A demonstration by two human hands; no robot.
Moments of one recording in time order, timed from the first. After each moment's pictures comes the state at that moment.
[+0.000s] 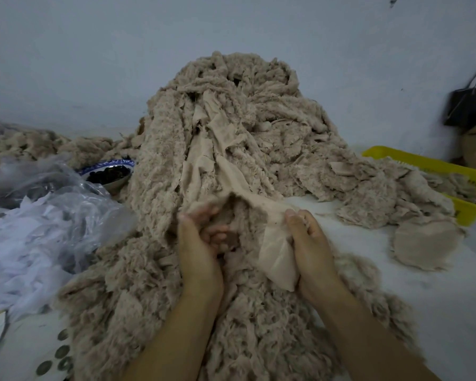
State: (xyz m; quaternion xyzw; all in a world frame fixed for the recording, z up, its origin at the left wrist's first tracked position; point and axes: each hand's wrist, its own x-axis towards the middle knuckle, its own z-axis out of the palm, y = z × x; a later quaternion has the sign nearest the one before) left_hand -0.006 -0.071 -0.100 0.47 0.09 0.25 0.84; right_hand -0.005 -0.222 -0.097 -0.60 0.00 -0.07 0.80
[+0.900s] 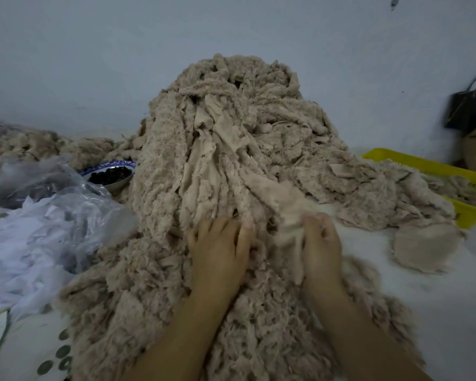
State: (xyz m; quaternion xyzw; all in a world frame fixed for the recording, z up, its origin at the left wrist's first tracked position) left_hand -0.023 -0.077 -0.096 0.93 -0.02 0.30 0.22; right_hand -0.003 -0.228 -0.097 -0.63 0.09 -0.18 0.75
